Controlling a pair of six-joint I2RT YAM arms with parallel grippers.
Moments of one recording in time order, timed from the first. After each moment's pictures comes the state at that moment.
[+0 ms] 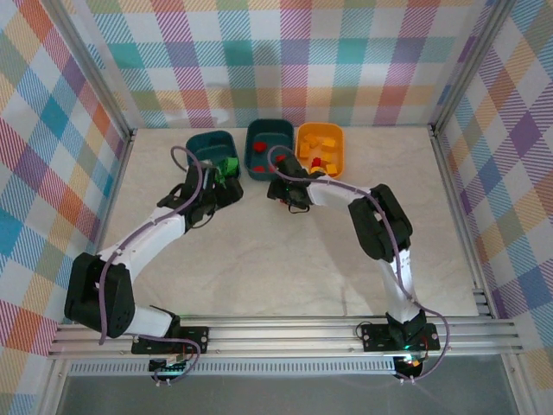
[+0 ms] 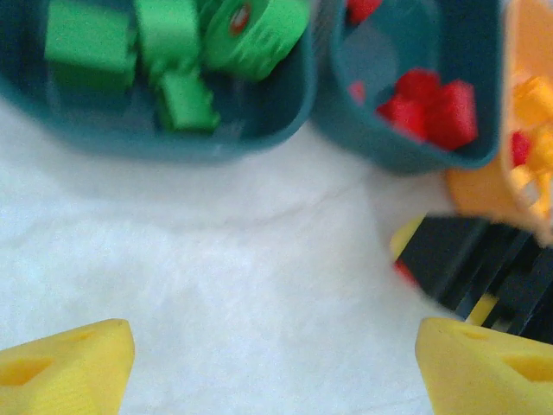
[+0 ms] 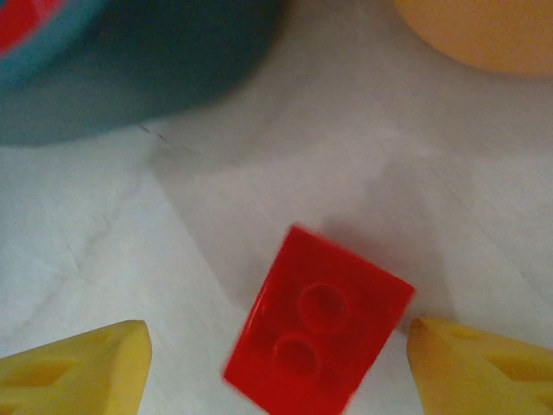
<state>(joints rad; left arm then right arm) -0.35 1.39 0.94 -0.33 -0.04 -0.68 0.64 2.18 1.59 -0.40 0.07 0.80</state>
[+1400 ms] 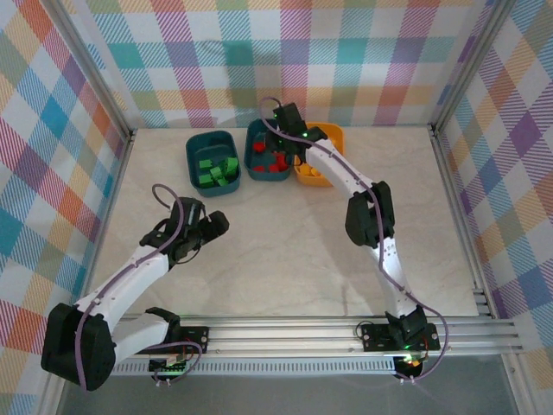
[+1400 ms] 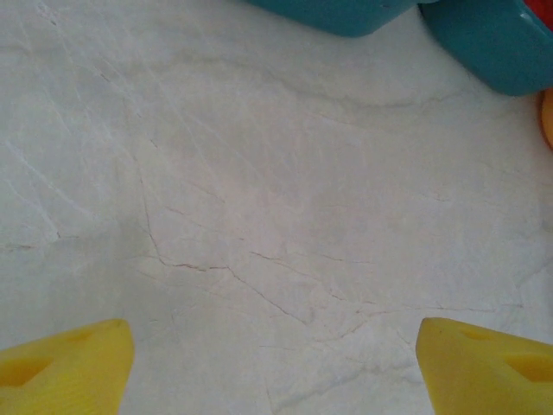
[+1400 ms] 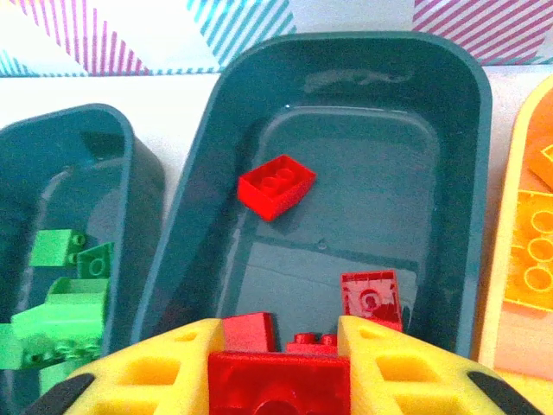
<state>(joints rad) -0.33 1.07 0.65 -0.43 -0.05 -0.77 0.56 2.44 2.37 -0.65 0.04 0.39</state>
